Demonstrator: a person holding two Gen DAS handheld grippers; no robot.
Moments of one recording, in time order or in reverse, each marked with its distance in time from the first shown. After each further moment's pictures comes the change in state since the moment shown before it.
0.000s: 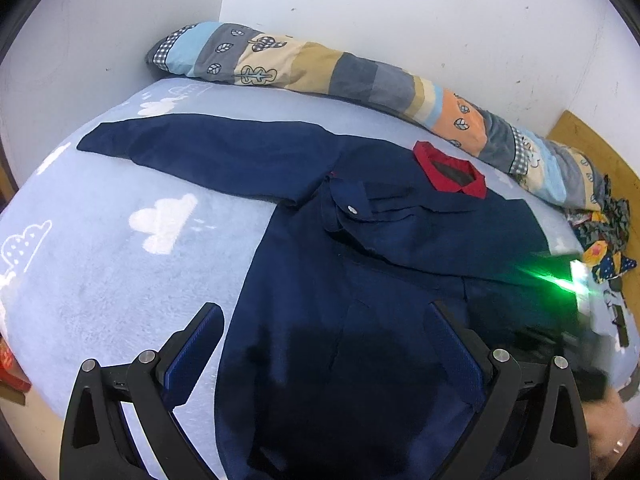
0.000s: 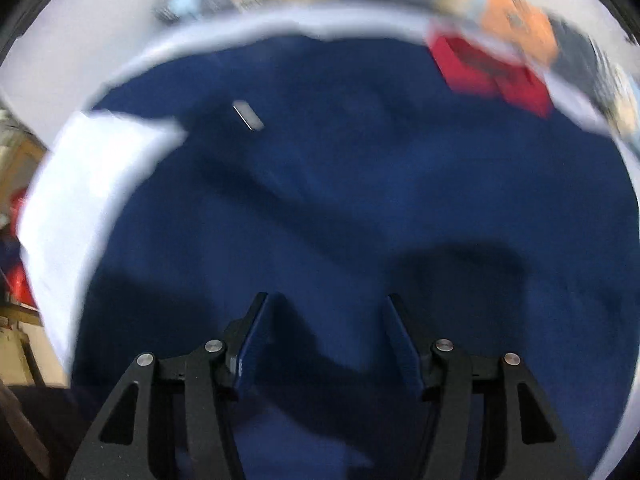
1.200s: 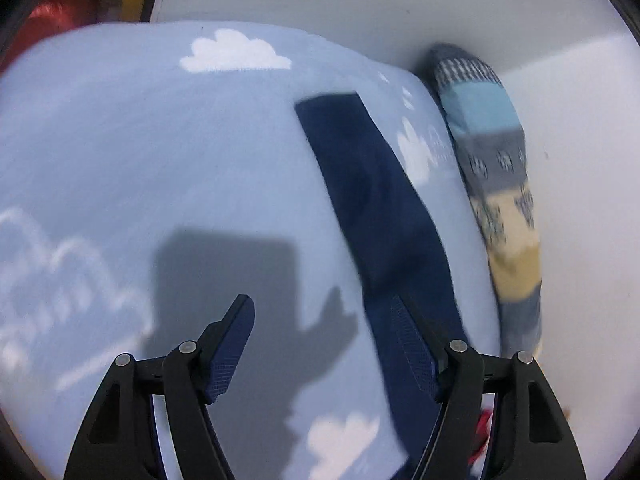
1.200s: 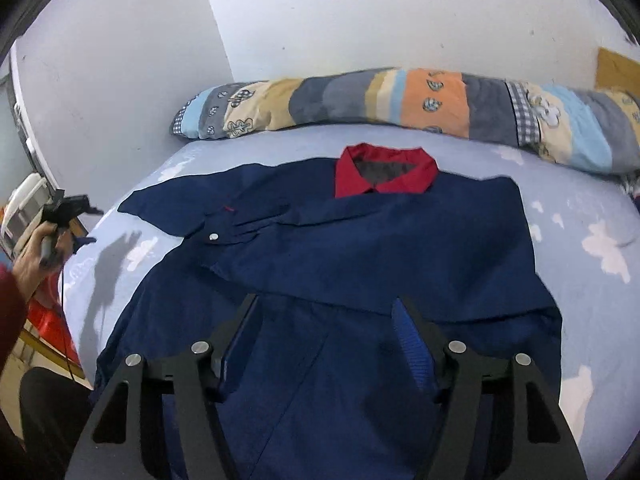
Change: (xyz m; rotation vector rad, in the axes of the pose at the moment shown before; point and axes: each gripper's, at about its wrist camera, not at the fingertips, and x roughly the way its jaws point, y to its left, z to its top) left arm 0.090 0.352 0.151 -0.993 0.009 0.004; right arm -0.127 -0.121 -0.031 0.026 -0.471 0.100
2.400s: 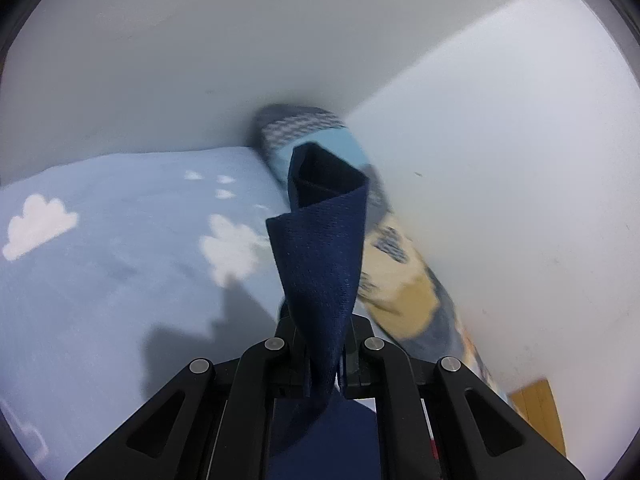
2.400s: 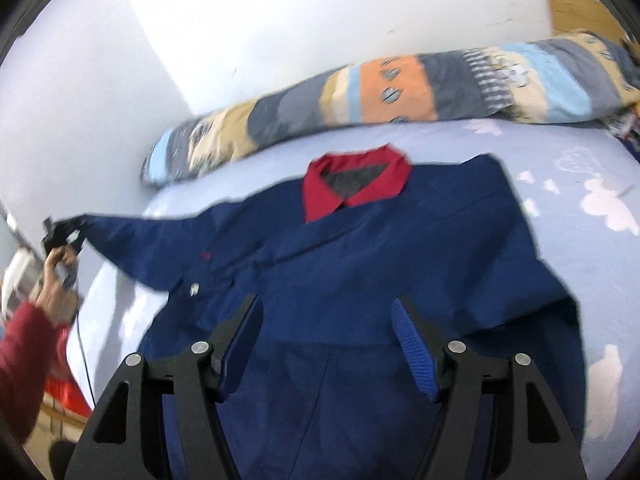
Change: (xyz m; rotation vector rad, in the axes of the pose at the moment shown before) left arm -0.022 -0.106 -0.022 0.298 -0.211 -0.332; right arm 0.019 -0.043 0.021 0.270 -0.053 -0.028
